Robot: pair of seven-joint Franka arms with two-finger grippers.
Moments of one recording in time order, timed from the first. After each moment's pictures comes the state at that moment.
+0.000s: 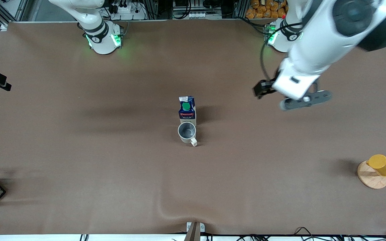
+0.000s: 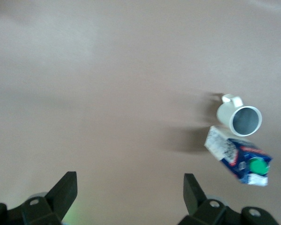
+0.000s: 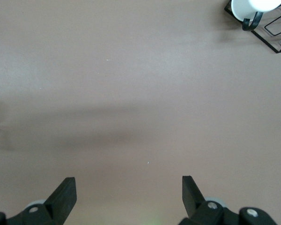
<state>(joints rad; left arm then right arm) -0.29 0.19 -0.12 -1.37 -0.05 1.50 -0.60 -0.10 0.02 -0.04 -1.52 0.00 1.49 -0.10</state>
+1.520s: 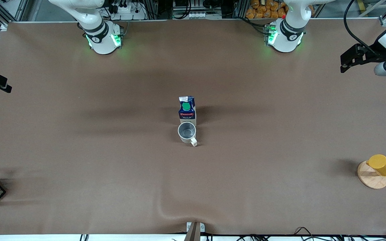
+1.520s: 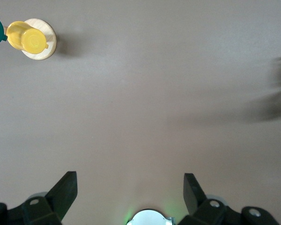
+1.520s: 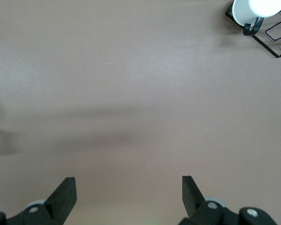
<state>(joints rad) 0.08 -0.01 -0.21 -1.44 0.05 1.37 -0.02 -0.10 0.03 -0.04 -1.51 0.00 1.50 -0.10</state>
